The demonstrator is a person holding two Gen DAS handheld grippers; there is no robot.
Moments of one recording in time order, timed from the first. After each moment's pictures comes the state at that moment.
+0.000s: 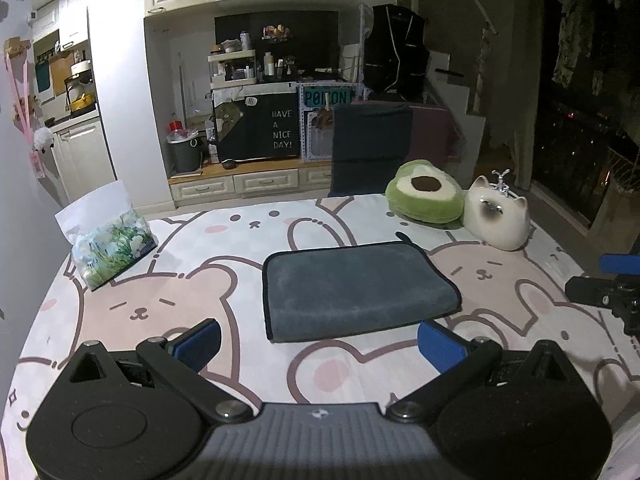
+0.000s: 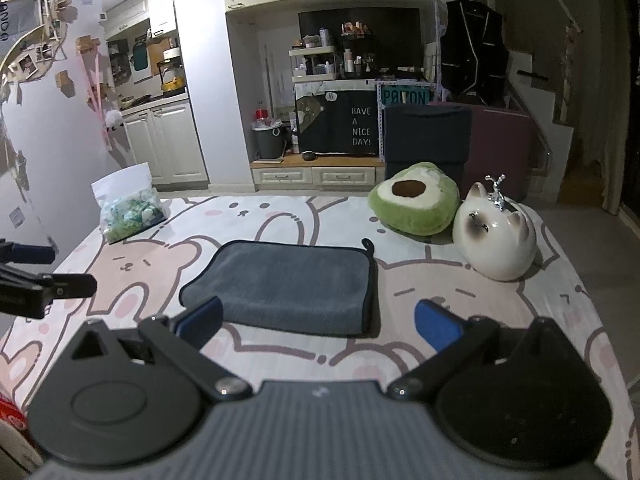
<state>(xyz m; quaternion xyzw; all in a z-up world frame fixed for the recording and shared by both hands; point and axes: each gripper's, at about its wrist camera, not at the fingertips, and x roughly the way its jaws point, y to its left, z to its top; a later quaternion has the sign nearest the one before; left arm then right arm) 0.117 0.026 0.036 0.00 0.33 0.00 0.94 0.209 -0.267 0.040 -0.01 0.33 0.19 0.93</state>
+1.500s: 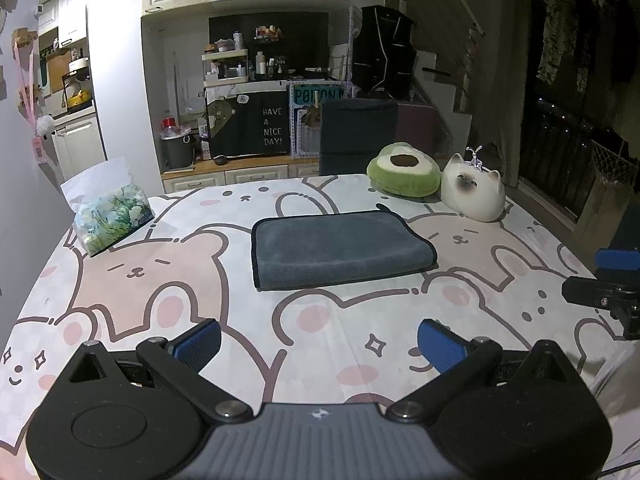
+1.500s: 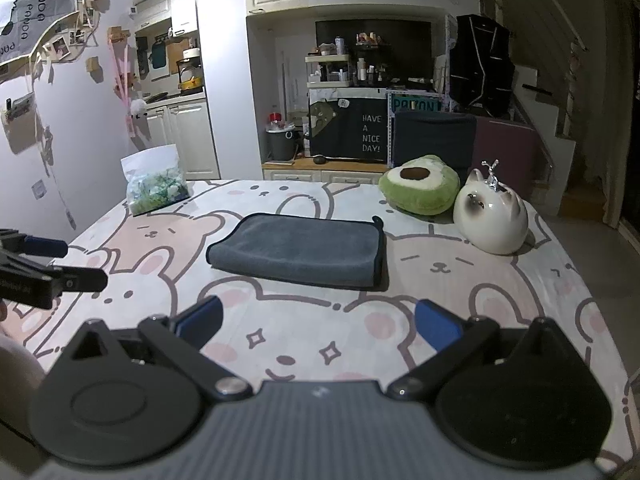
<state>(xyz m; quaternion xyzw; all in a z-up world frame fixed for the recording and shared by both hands) 0.045 0.017 0.004 0.00 0.33 -0.01 0.94 0.125 -0.277 0.027 -0.03 0.31 0.20 0.93</state>
